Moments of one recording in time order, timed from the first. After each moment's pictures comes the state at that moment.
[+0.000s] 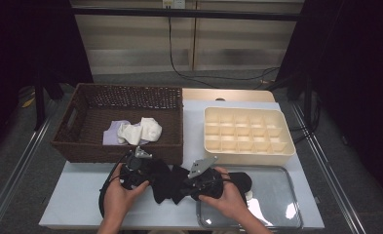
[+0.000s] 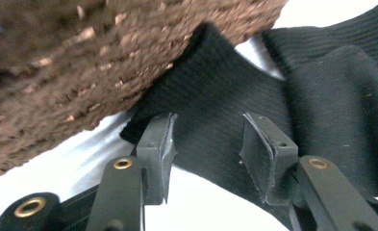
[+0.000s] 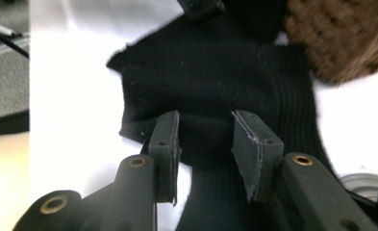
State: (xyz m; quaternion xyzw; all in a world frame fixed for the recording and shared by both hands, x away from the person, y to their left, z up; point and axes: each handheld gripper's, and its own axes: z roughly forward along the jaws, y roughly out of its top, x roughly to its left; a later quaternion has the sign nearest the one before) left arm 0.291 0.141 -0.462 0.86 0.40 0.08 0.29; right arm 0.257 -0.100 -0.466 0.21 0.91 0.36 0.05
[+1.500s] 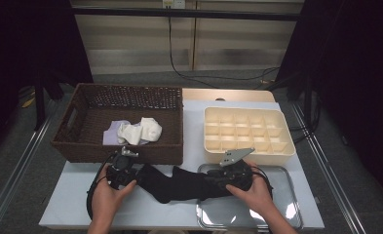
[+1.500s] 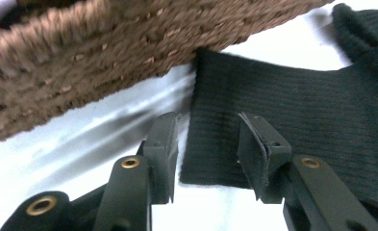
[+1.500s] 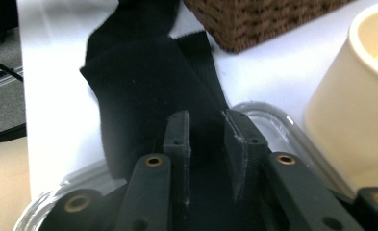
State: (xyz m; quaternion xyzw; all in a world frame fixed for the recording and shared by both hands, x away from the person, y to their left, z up) left arm 0.292 0.175 -0.459 0.84 0.46 0.07 0.26; right arm 0.260 -0.175 -0.442 0.27 0.88 0.40 0.06
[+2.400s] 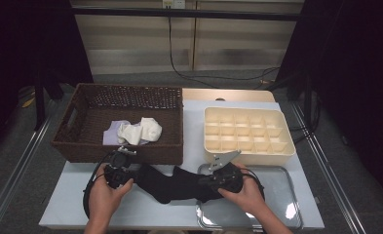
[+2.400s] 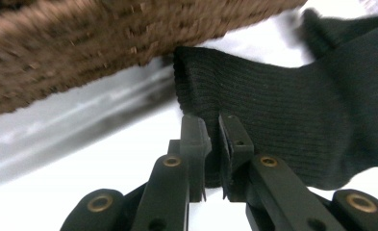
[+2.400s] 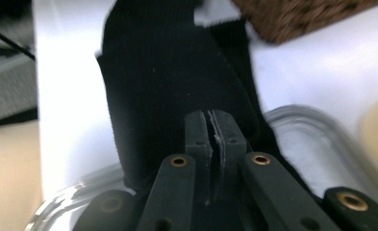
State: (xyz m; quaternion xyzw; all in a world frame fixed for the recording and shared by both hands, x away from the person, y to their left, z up) left arm 0.288 0.179 -0.435 0.84 0.48 0.03 0.27; right arm 0.261 -0.154 -0.450 0.24 0.90 0.37 0.03
